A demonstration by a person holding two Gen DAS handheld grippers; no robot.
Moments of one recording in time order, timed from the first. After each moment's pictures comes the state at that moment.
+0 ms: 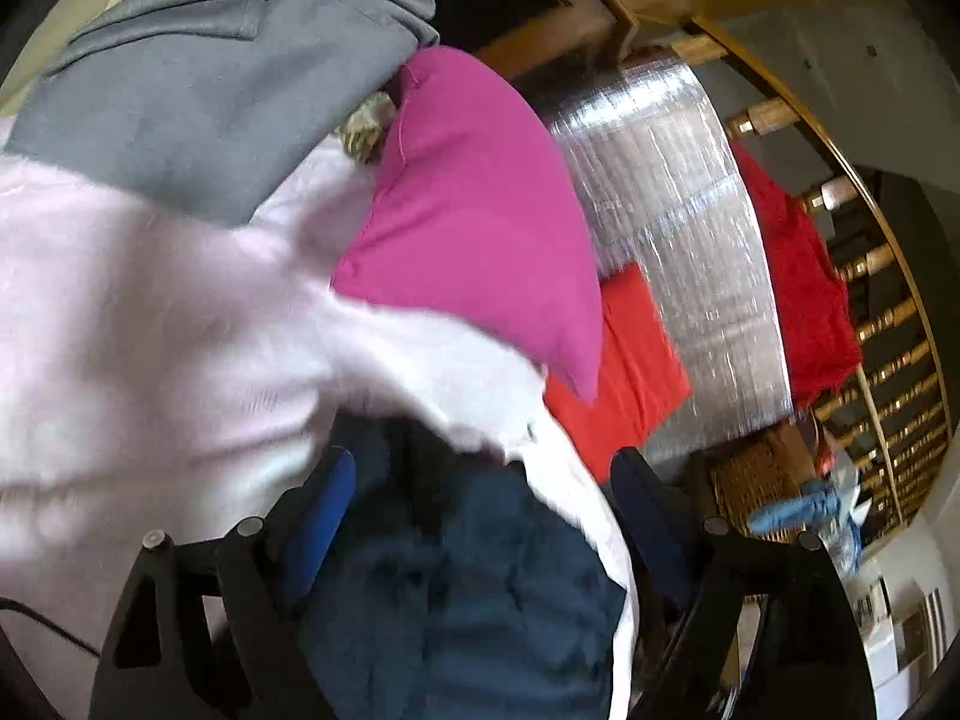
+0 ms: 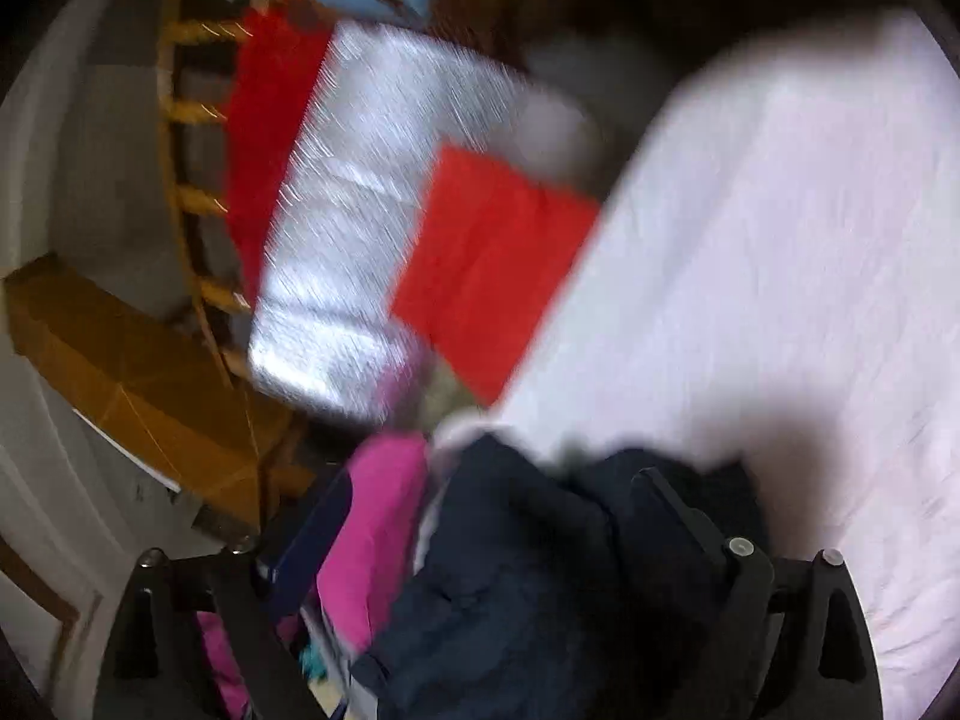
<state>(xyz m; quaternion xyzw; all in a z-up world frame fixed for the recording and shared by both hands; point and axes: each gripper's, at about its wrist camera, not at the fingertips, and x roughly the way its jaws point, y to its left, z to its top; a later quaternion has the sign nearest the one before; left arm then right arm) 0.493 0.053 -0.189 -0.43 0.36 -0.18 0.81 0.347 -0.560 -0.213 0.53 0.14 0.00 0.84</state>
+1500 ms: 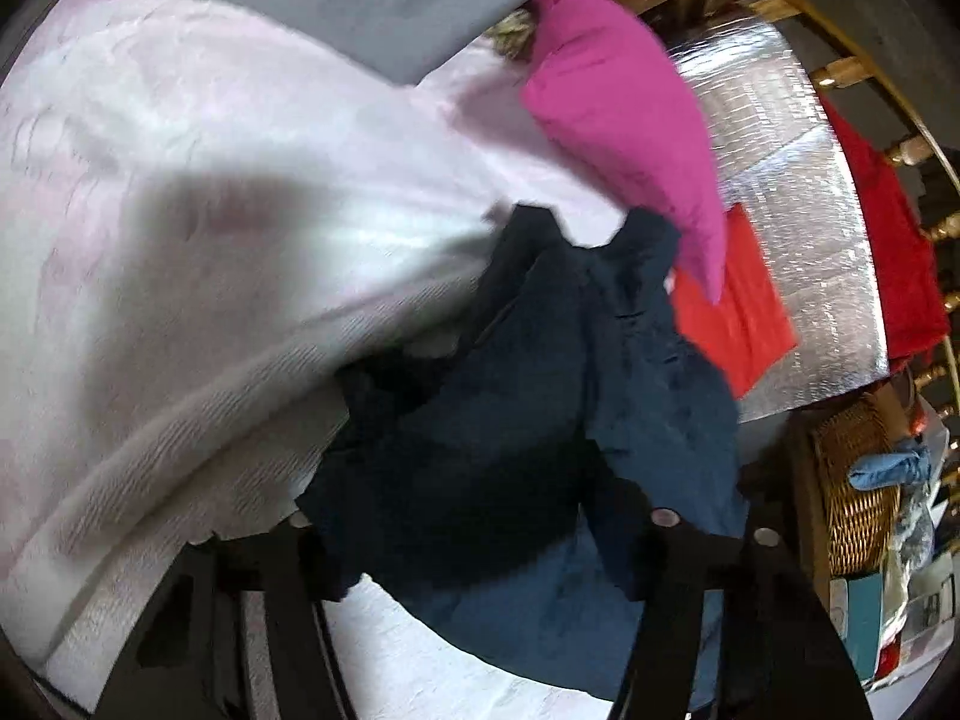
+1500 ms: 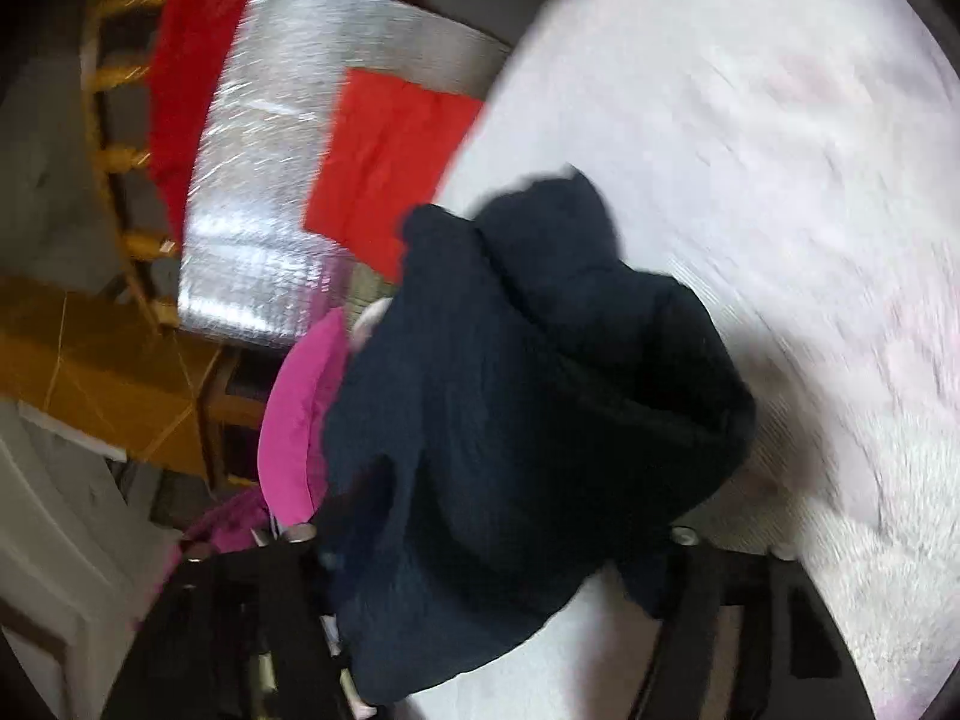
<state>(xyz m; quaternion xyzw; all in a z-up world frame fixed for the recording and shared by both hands) 0.390 0.021 -0.266 -0.40 0.42 -0.07 0.81 0.289 -0.448 -0.258 0.55 0.24 -0.02 0.80</state>
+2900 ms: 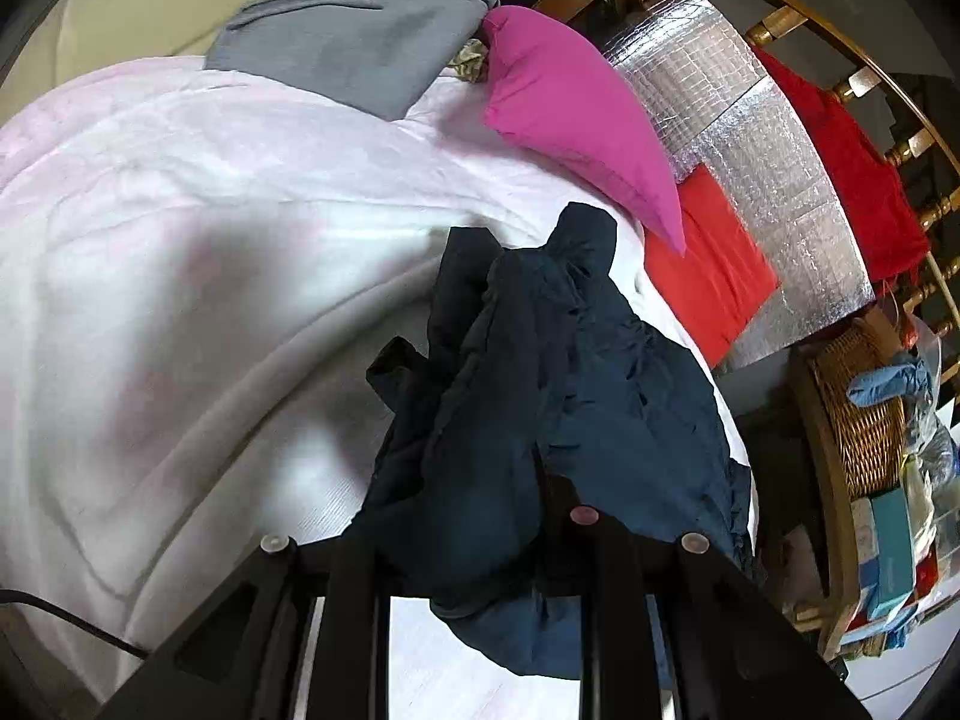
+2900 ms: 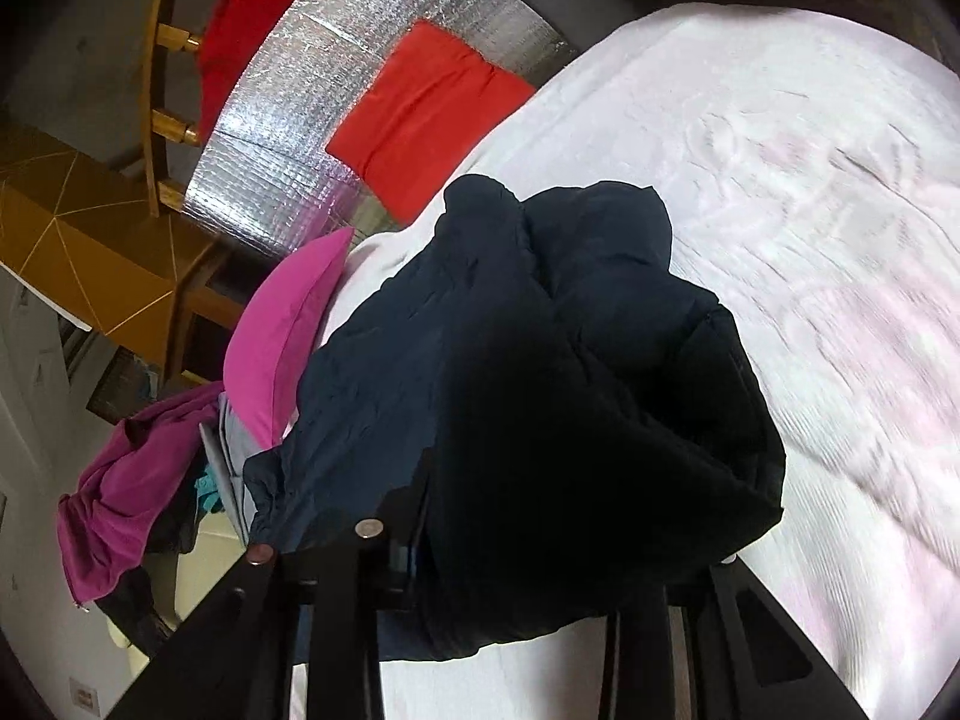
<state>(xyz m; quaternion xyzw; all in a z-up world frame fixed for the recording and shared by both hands) 0.306 0.035 -0.220 -0.33 0.43 -0.08 0.84 0.225 -0.422 -0.239 0.48 0.31 -0.02 0.82</state>
